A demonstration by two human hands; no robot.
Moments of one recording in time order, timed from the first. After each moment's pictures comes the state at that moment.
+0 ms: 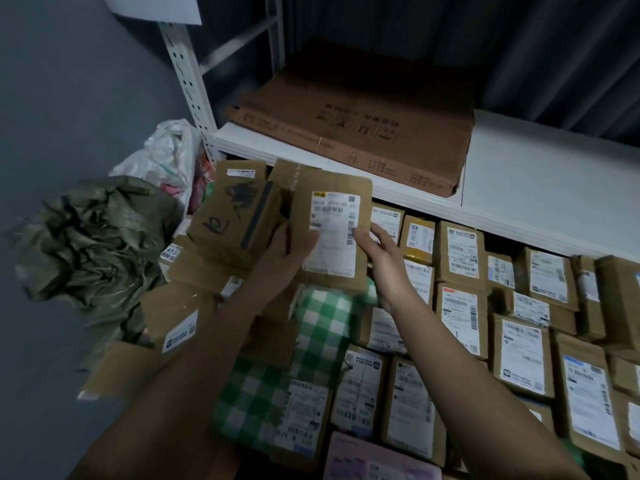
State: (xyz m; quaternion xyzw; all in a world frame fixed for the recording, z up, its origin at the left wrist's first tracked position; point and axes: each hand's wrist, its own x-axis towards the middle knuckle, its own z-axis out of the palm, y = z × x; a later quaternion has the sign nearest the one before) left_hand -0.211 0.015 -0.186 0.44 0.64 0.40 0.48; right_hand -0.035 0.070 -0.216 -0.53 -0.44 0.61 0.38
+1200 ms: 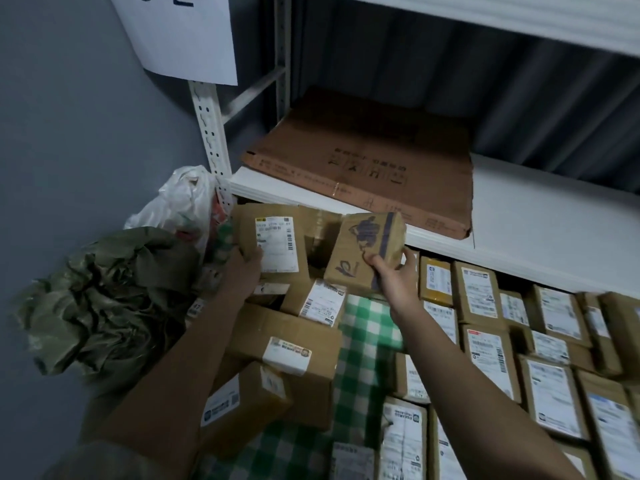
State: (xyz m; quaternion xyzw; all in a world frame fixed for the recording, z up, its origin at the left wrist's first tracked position) left_hand -0.363 0.094 -0.220 0.33 0.78 0.37 0.39; right_hand -0.109 0.123 -0.214 -0.63 -0.38 0.51 0.45
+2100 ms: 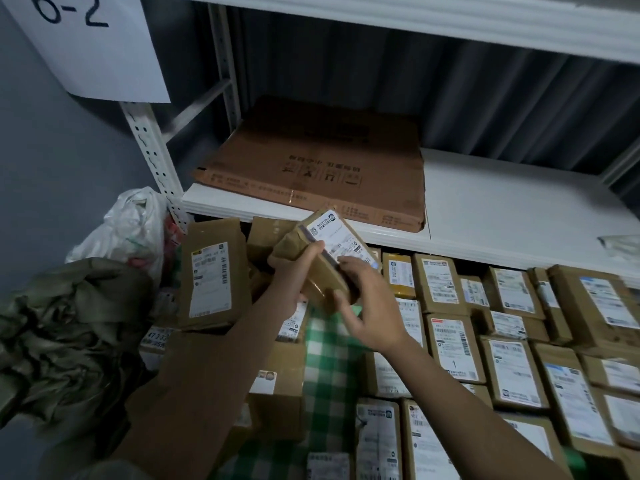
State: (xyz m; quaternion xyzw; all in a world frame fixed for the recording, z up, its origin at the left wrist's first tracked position) left_hand -0.223 0.127 -0.194 0.24 0.59 0.44 0.64; right_hand -0.063 0.075 -0.199 -0.45 -0.80 0.11 0.38
